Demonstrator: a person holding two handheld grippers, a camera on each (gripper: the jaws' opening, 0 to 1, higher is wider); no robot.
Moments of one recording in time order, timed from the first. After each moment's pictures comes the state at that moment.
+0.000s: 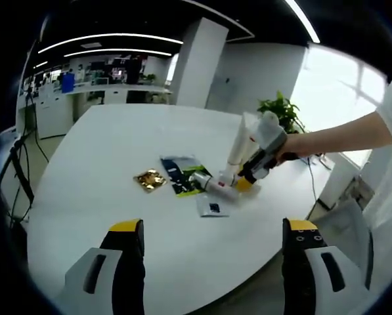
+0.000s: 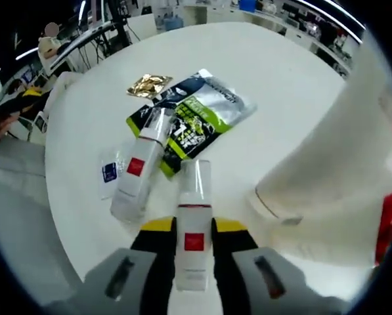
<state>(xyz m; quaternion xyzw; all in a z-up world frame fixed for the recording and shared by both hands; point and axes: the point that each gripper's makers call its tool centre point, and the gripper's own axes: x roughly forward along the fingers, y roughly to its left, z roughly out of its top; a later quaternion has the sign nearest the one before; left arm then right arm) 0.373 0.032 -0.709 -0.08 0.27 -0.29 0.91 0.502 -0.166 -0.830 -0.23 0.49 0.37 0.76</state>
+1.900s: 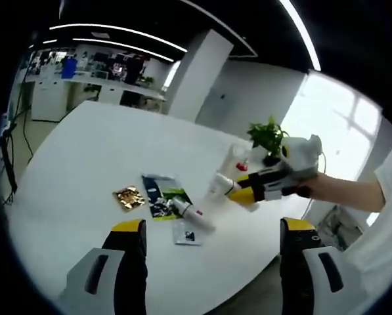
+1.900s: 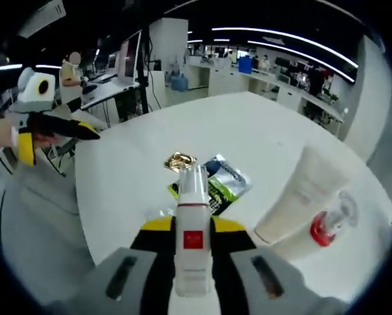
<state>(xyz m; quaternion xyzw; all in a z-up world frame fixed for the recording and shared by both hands) 0.397 0.003 -0.663 -0.18 0.24 -0.32 0.90 0.471 -0.121 -0.708 -0.16 0.29 0.40 0.85</state>
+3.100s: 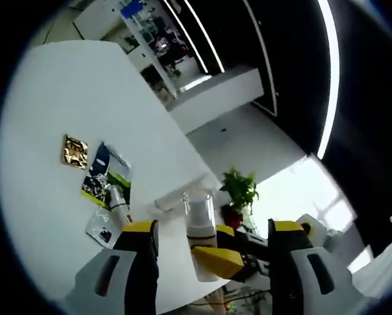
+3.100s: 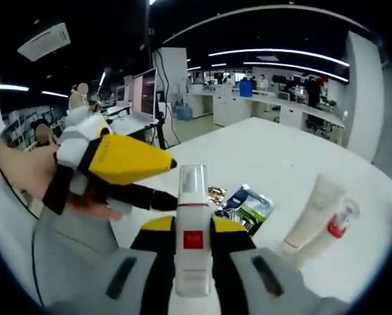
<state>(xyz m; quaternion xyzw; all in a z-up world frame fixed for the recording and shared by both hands) 0.423 -0.066 -0.637 -0.50 0.23 -0.29 0.79 0.420 -0.078 -0.658 -0.10 0.23 0.42 0.87</state>
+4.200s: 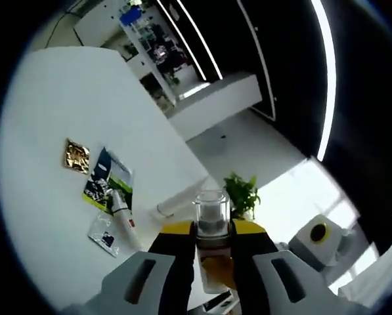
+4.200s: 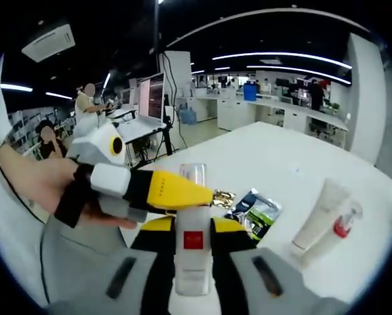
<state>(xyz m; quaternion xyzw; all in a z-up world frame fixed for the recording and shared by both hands) 0.420 -0.068 -0.638 -0.46 0.21 -0.30 0.81 0.403 -0.065 -0.651 -0.09 0.22 0.43 0.87</state>
